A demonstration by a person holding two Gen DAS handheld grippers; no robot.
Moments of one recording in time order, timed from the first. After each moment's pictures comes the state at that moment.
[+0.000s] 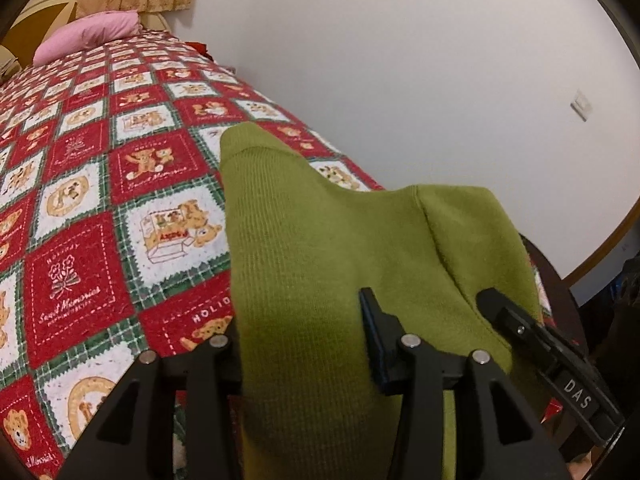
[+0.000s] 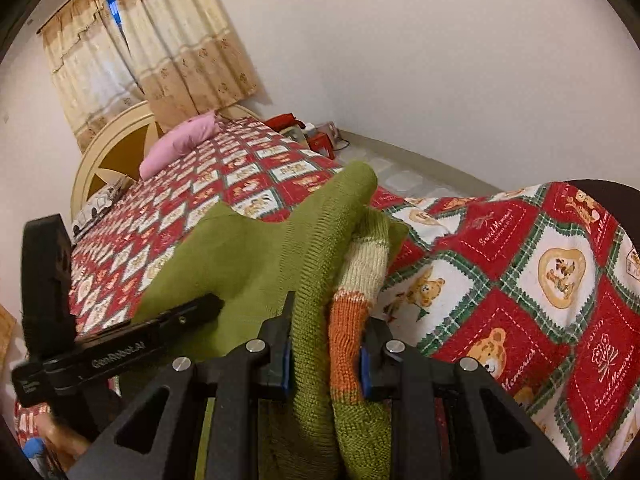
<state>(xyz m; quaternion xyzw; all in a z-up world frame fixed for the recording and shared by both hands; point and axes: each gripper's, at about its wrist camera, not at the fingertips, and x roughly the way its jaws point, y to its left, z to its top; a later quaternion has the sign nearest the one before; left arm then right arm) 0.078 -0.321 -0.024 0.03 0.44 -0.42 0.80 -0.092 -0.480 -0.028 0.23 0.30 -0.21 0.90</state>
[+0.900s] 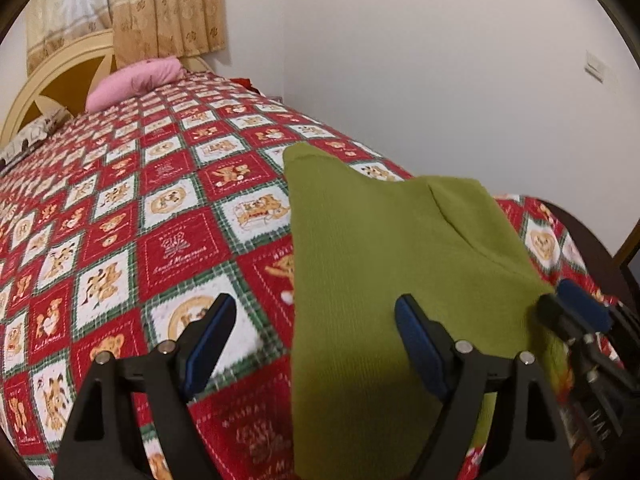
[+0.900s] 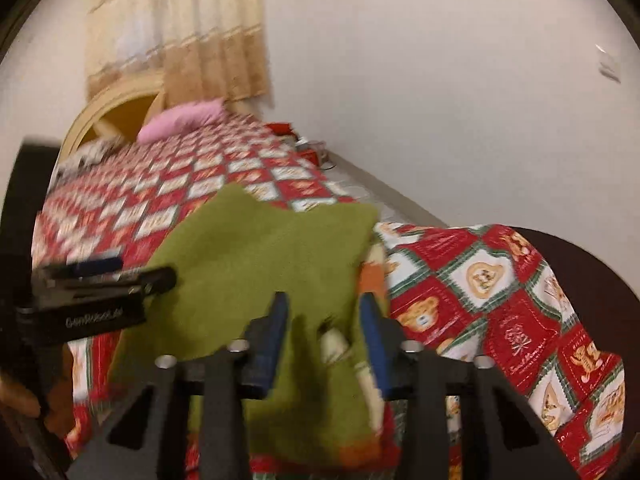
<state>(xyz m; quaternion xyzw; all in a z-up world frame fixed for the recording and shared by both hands) 0.024 -0.278 -0.003 0.12 0.37 -0.33 0.86 -0.149 -0.399 -0.002 0.08 0.32 -0.23 0.92</state>
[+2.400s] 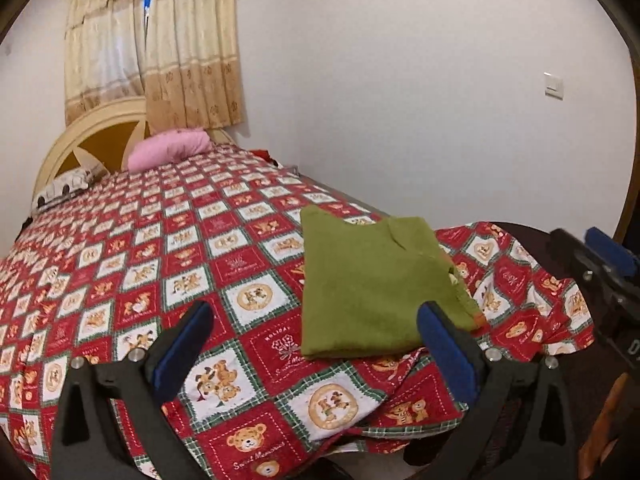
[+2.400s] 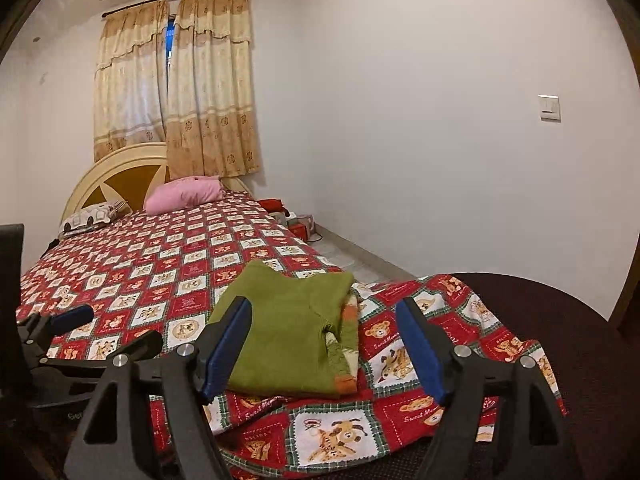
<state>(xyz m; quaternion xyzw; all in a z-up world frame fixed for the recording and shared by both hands) -0.093 -0.178 0.060 0.10 0.24 -0.32 0.91 -0.280 -0.321 0.092 0.07 0.16 -0.28 0.94</state>
